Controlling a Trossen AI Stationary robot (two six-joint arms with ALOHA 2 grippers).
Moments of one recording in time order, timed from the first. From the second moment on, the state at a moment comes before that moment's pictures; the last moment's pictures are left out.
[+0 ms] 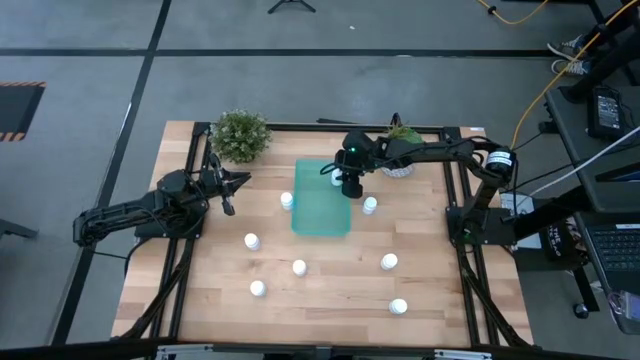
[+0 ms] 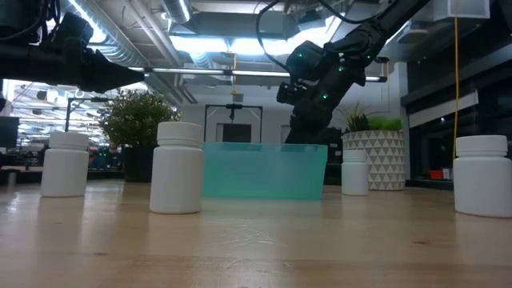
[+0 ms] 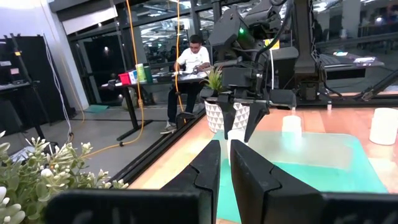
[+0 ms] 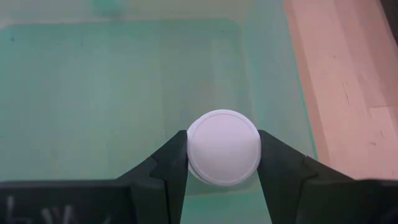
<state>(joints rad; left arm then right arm) 0.31 0.00 0.01 0.05 -0.10 0.12 -0.40 1.78 1.09 -0.22 -0.13 -0.27</state>
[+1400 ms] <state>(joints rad) 0.31 0.00 0.01 0.05 -0.09 0.12 -0.39 1.78 1.27 -0.38 -0.08 -0.24</state>
